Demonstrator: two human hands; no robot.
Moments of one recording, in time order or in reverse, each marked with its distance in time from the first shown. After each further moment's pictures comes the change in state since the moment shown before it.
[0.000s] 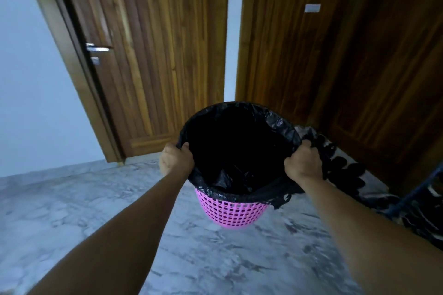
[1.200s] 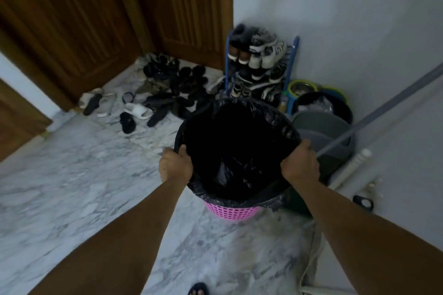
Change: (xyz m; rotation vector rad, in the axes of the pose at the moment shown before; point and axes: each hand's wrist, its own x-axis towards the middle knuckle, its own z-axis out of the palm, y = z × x) left_hand -0.493 -0.010 0.363 0.302 -0.690 0.355; right_hand -0.160 0.593 -0.148 -0.010 0.198 0.780
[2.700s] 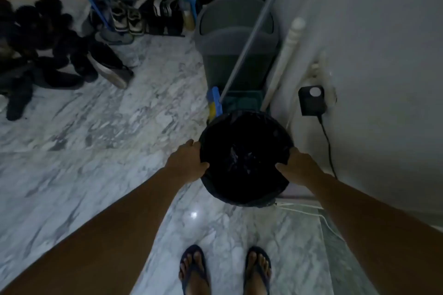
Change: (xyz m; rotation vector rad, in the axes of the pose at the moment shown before) left_hand -0.034 -0.077 0.314 0.830 -0.940 0.835; right_hand 0.036 0.313 0.142 -0.096 -0.442 0.484
